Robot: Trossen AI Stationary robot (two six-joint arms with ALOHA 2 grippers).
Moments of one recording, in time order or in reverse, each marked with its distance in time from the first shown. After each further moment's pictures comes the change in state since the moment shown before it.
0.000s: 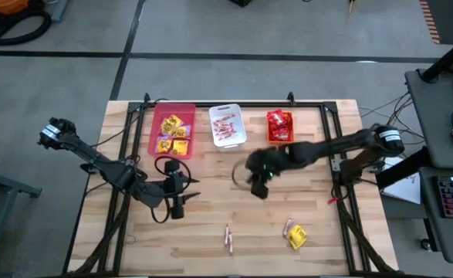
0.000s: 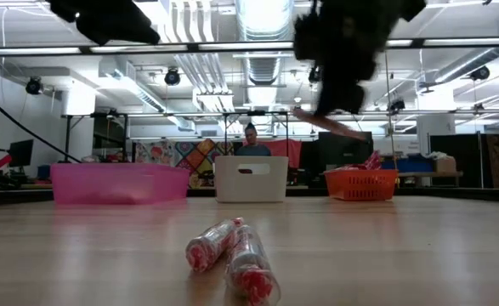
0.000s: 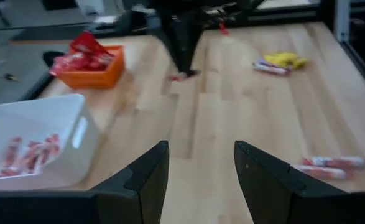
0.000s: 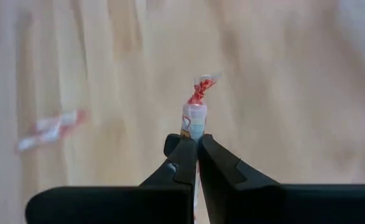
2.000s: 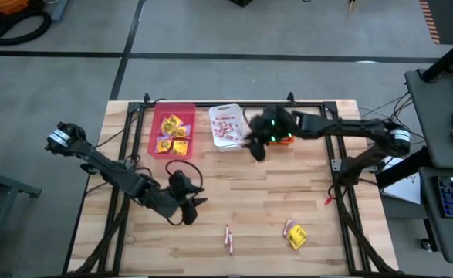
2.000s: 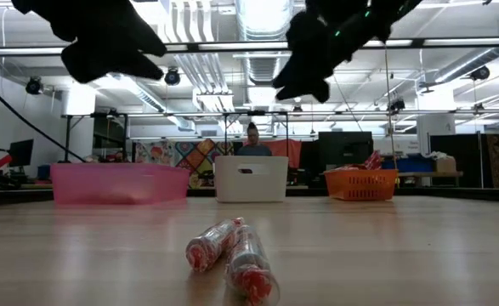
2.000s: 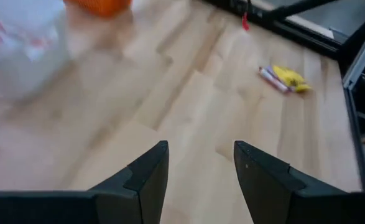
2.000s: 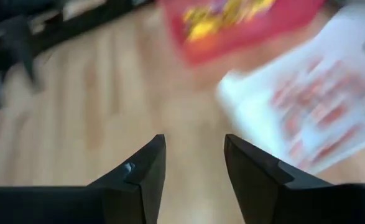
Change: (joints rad) left arm -0.004 0.164 0.018 0.032 0.006 -0.523; right arm -0.382 -0.097 0.000 0.251 -0.148 -0.242
